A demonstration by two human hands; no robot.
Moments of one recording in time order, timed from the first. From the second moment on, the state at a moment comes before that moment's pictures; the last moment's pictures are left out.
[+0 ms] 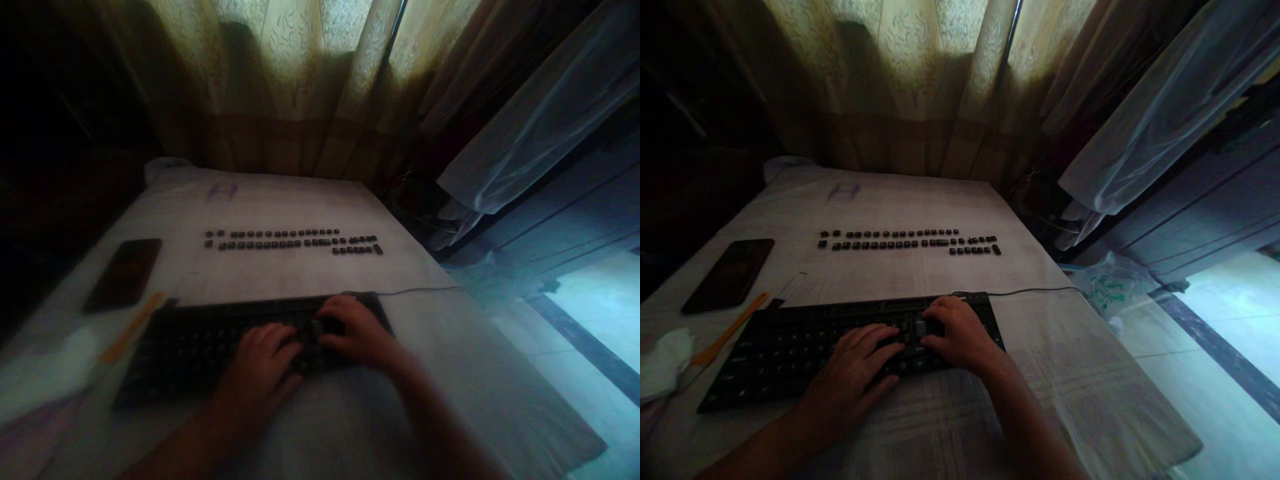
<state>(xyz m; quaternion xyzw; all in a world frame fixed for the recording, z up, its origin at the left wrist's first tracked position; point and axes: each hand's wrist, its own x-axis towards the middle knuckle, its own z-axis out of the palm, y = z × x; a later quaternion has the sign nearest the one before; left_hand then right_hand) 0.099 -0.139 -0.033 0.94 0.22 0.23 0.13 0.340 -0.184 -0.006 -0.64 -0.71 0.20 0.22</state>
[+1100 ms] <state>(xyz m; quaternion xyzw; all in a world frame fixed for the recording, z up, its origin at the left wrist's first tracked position) 0.100 -0.141 -0.033 0.96 0.20 0.18 0.07 0.326 -0.171 0.025 -0.67 -0.72 0.20 0.07</state>
